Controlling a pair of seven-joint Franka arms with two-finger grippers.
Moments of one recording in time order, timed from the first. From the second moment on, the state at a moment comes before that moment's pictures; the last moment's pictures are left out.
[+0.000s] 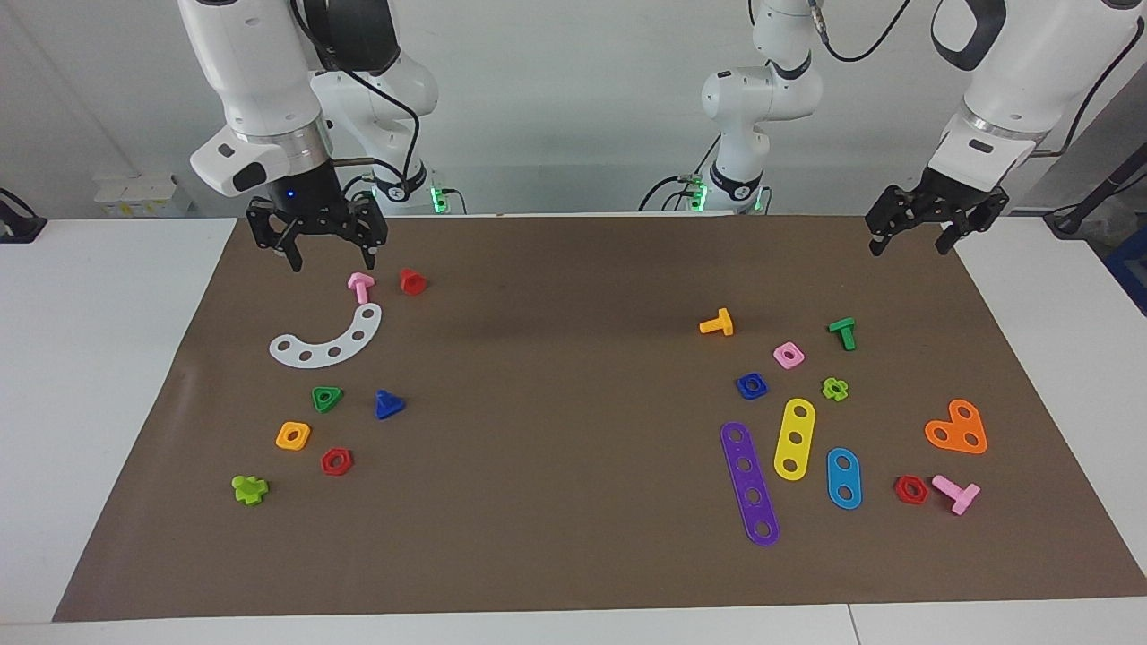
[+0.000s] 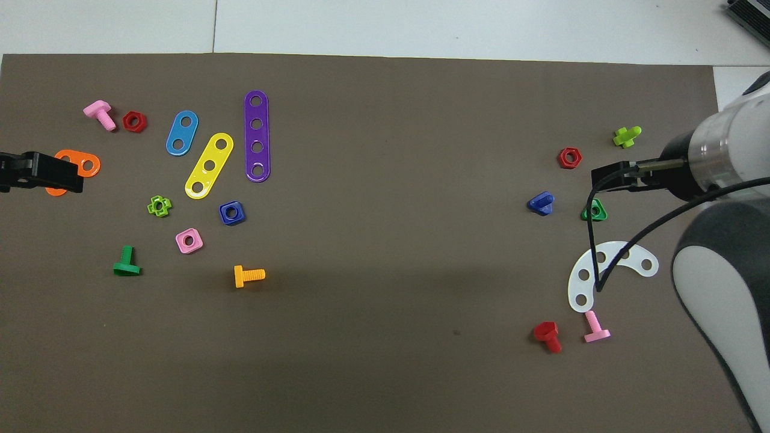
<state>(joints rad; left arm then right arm) -0.02 0.01 -0.01 -1.55 0.00 1.59 0.04 0.07 0.00 0.08 -1.63 -0.05 1.70 0.11</state>
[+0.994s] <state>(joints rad) -0.02 0.01 -0.01 -1.55 0.00 1.59 0.04 0.07 -0.01 0.08 -1.63 -0.05 1.69 0.11</state>
